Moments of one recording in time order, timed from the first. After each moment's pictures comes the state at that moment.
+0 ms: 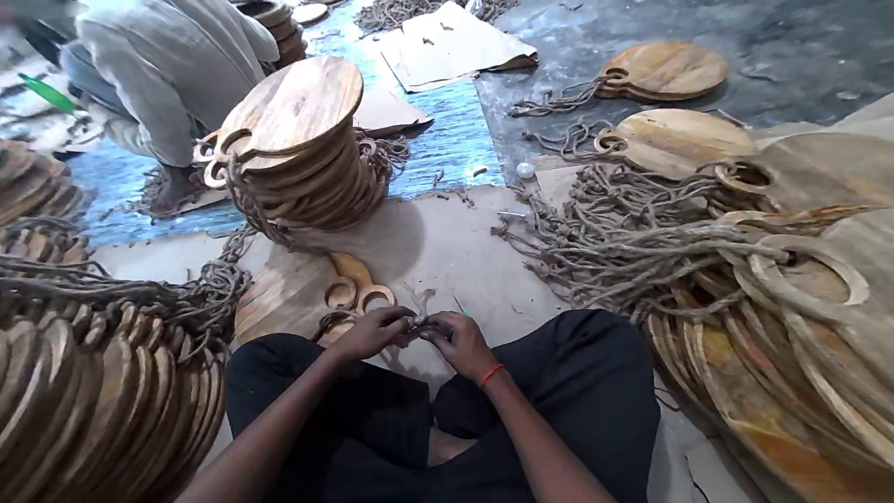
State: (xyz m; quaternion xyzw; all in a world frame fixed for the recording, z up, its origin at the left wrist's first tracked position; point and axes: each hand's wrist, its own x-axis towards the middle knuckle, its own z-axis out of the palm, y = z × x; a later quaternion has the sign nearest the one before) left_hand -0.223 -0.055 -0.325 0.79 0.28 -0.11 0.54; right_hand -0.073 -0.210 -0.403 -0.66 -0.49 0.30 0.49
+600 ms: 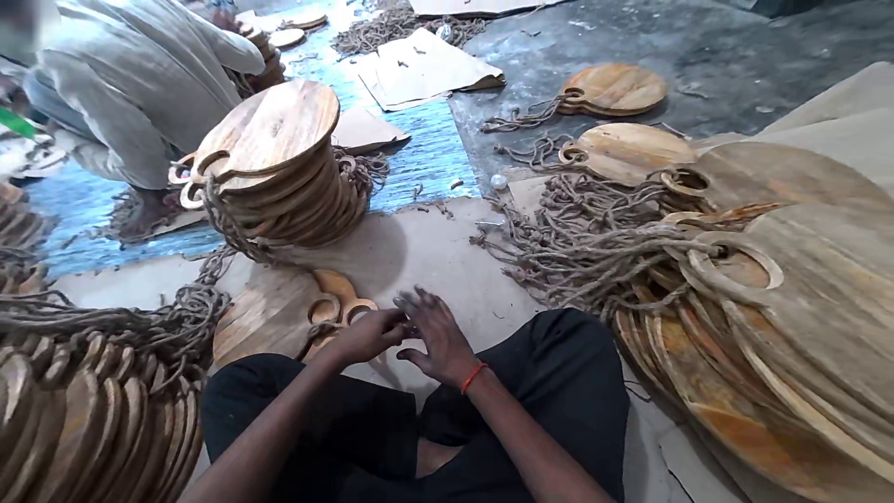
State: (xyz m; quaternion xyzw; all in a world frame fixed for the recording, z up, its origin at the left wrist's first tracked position) left_hand -0.189 -0.058 -0.301 0.86 0.23 -0.21 0.41; right_hand -0.071 -0.205 -0.377 -0.68 -0.60 0.14 0.40
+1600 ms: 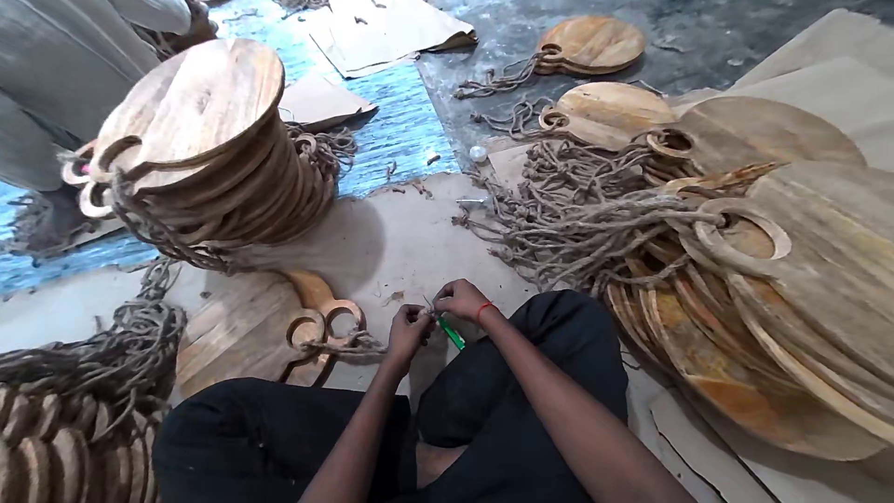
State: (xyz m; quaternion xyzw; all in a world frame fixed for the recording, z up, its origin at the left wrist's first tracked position) left_hand -0.135 -0.115 -0.437 0.57 0.47 0.04 0.67; right_hand 0.026 -0.184 -0.437 -0.77 -0.27 0.49 0.29
